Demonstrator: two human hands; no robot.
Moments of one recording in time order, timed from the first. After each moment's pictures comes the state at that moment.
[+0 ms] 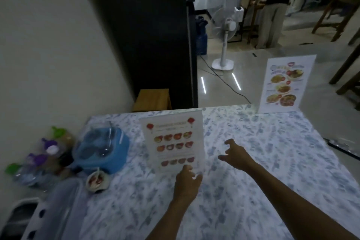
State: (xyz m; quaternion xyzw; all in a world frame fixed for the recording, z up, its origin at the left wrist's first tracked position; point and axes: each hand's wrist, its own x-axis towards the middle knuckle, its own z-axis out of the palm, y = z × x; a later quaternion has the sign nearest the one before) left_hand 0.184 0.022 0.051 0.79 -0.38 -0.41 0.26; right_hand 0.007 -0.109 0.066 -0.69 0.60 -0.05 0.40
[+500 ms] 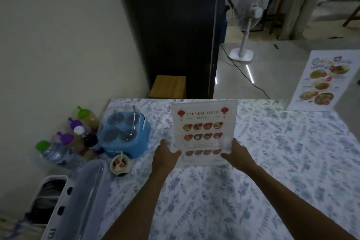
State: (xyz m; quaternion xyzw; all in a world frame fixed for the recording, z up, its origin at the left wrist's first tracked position) left_hand 0.344 0.022 0.067 0.84 -0.33 -0.32 0.27; right_hand 0.104 -0.078 0.052 -0.71 0.59 -0.06 0.38
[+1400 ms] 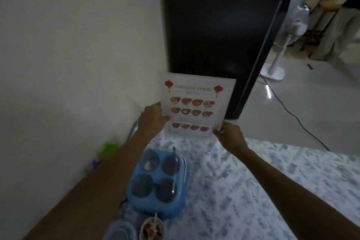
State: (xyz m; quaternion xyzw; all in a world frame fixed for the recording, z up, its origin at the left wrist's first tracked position) left_hand 0.651 -0.155 0.152 0.84 -0.42 -0.19 0.27; right_hand 0.405 -0.247 0.101 -0.78 0.52 -0.15 0.33
